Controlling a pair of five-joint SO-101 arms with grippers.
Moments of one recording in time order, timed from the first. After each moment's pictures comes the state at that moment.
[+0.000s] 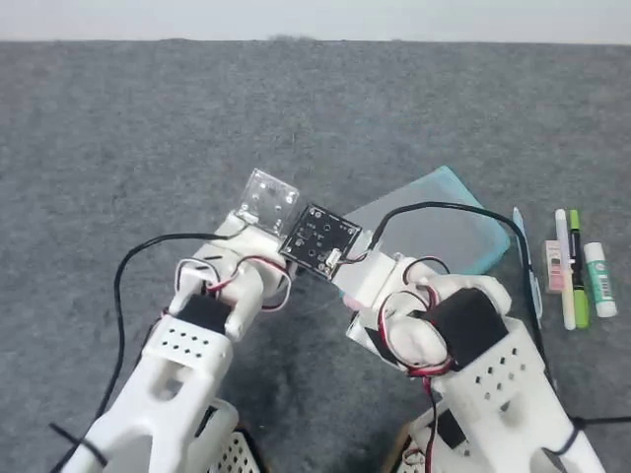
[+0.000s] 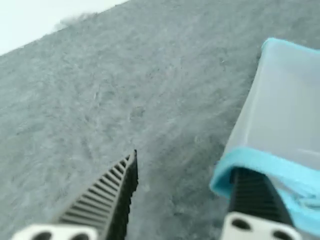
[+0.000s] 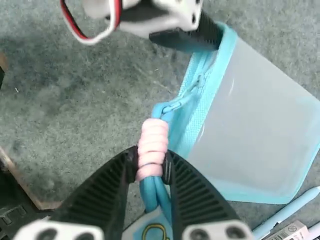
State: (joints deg) left arm 13.5 -44.7 73.5 18.8 -5.1; right arm -39.1 -47.5 26.2 95.2 24.2
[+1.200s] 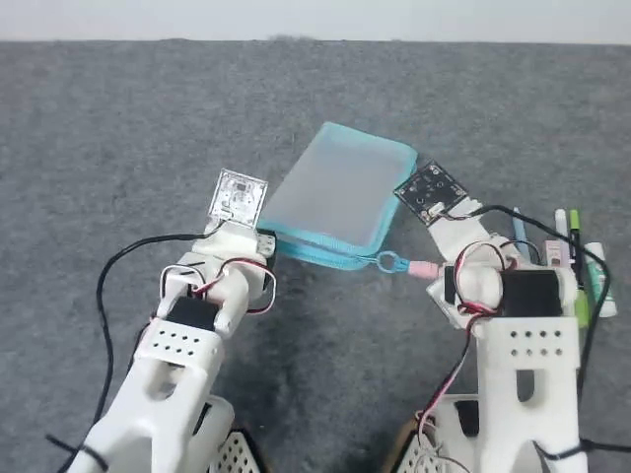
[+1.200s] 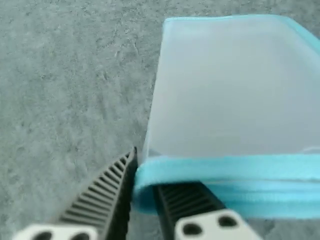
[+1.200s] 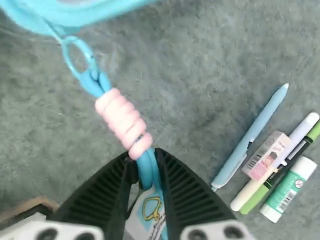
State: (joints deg) left arm 6.0 -44.7 74.7 25.0 2.8; right arm -3.0 -47.6 37.7 85.8 35.9
